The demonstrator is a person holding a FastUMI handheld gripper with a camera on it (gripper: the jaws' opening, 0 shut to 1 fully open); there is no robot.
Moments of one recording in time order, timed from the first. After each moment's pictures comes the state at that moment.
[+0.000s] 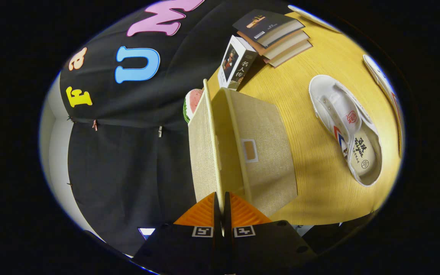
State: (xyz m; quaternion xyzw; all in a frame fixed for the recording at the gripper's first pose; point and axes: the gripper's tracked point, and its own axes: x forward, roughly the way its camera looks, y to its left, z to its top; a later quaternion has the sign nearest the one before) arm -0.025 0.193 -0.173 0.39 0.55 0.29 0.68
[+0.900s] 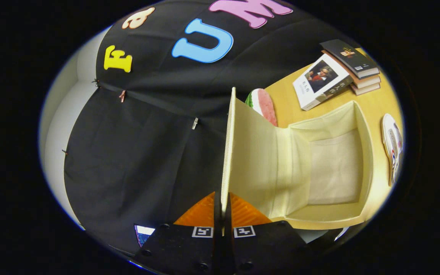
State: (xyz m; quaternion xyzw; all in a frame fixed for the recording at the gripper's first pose) arm -0.055 0.405 -0.035 0.33 0.48 0.39 0.71
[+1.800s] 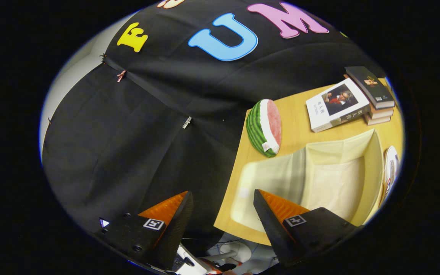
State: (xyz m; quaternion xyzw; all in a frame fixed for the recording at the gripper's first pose) arm -0.019 0.428 -0.050 0.23 0.41 0.37 0.80
